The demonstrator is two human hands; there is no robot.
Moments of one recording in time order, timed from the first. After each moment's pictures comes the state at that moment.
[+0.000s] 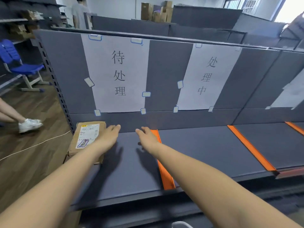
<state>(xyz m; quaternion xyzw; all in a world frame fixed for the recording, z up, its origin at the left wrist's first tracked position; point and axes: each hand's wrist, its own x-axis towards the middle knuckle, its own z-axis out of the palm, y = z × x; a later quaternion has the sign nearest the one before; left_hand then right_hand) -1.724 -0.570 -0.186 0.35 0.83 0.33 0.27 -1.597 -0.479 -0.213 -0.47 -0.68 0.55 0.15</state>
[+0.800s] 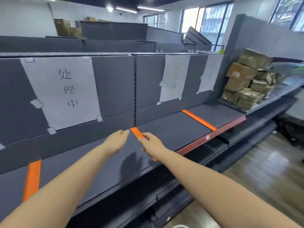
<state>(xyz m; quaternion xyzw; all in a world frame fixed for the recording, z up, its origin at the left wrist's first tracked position) -1.294 -0.359 -0.133 0.56 0.74 0.23 0.30 -1.144 -0.333 -0.168 -0.56 -0.63 0.46 0.27</state>
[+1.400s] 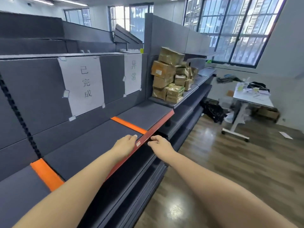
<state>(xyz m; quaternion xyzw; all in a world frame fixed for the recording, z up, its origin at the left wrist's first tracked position) -0.964 -0.256 -0.125 0.74 0.56 0.15 0.34 -0.817 -0.300 -0.144 -0.72 -0.47 0.36 0.36</state>
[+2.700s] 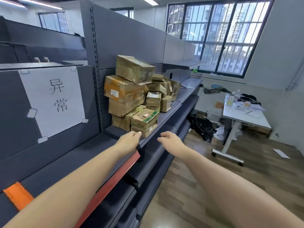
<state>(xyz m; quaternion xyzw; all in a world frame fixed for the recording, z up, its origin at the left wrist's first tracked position) -0.544 0.090 -0.092 0.75 0.52 0.18 0.37 -0.379 0.029 -0.101 -0.75 -0.45 0.30 0.37</state>
